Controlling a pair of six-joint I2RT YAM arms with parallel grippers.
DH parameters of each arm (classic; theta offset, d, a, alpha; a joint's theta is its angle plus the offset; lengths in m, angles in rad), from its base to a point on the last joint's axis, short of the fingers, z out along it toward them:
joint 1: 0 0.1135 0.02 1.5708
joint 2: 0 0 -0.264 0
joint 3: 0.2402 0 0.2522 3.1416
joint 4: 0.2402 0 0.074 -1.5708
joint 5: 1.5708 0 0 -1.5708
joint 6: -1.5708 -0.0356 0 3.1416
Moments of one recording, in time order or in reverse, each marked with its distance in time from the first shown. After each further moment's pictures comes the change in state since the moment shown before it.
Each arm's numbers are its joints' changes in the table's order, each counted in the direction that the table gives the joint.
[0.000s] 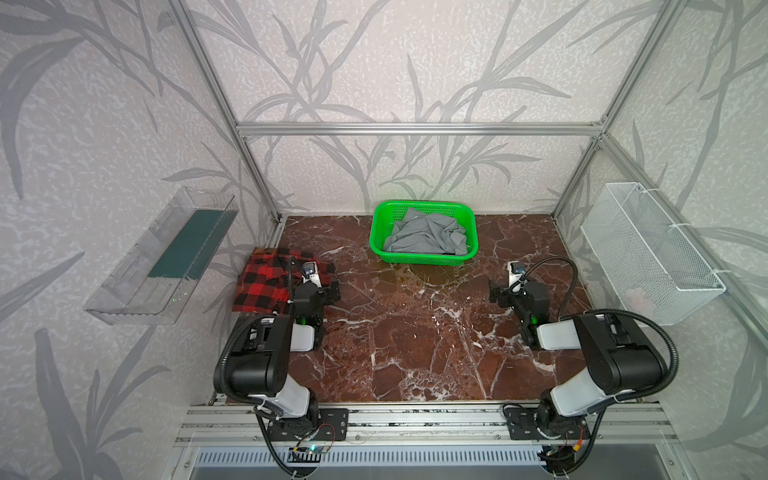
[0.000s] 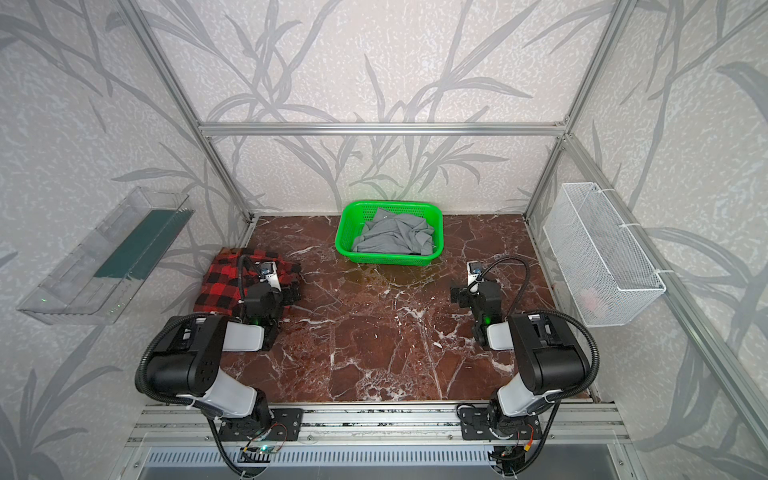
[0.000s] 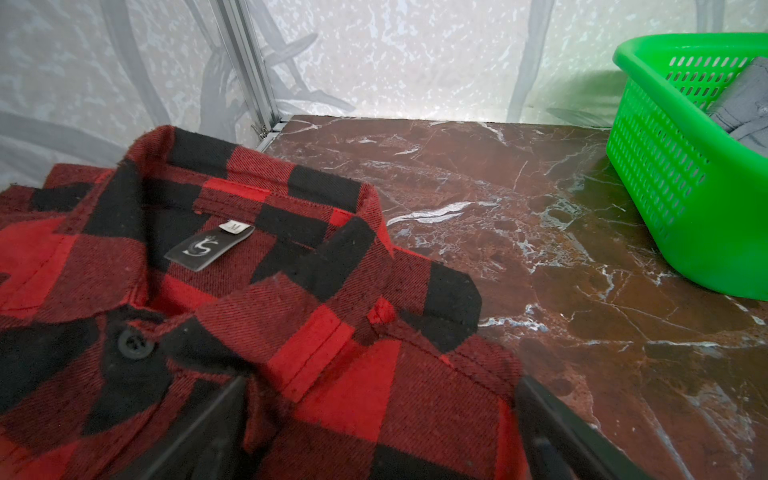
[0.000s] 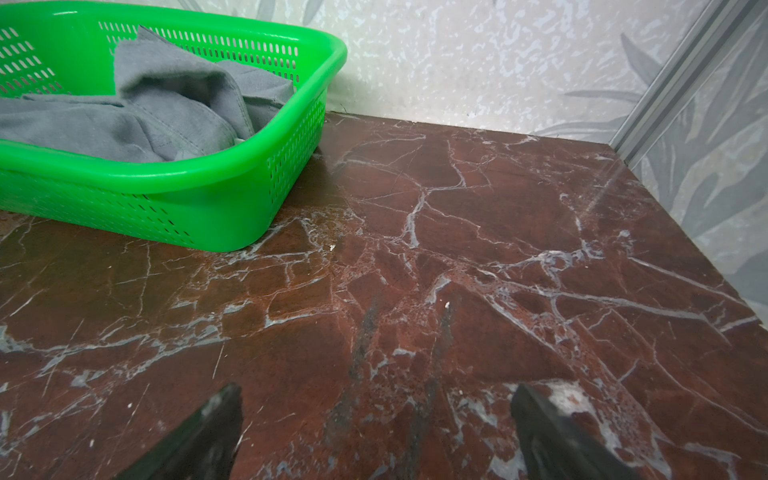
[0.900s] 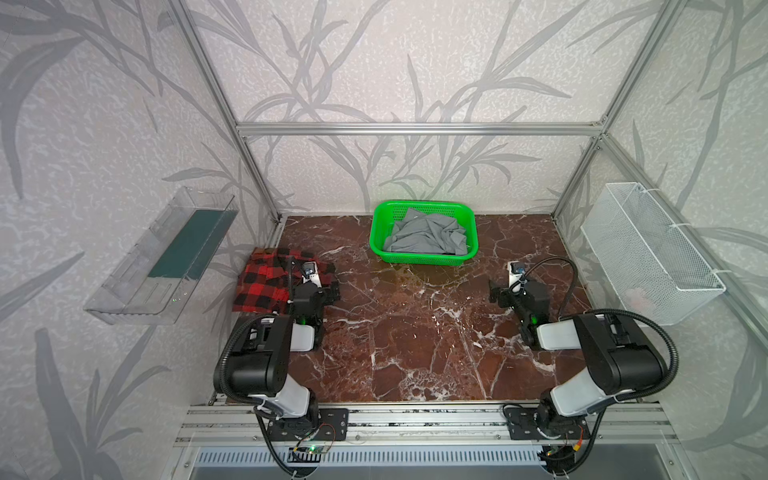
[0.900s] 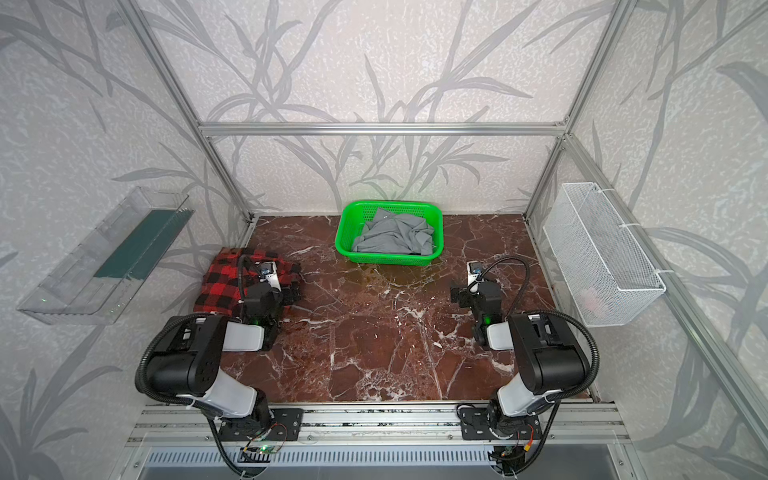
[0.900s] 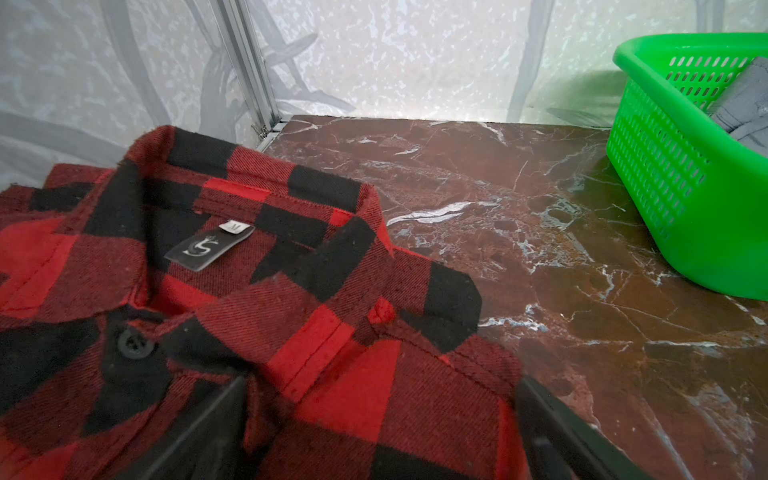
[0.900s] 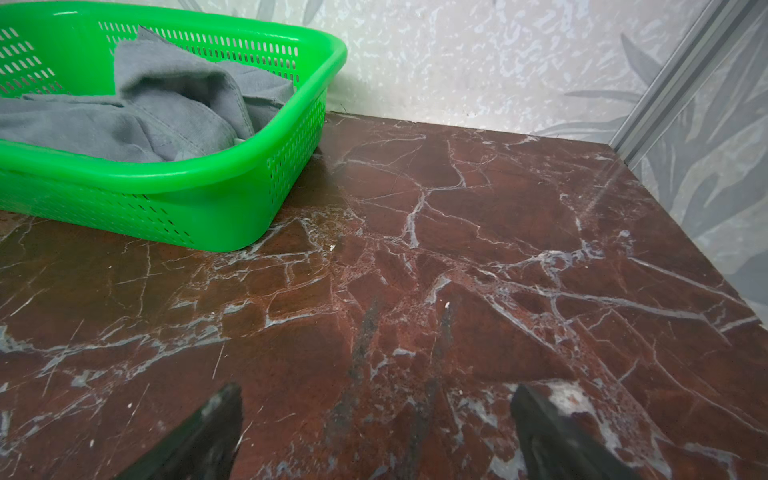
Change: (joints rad) left arm 0.000 0.000 0.000 0.000 0.000 0.000; right arm 0.000 0.000 0.000 -0.001 0.000 0.000
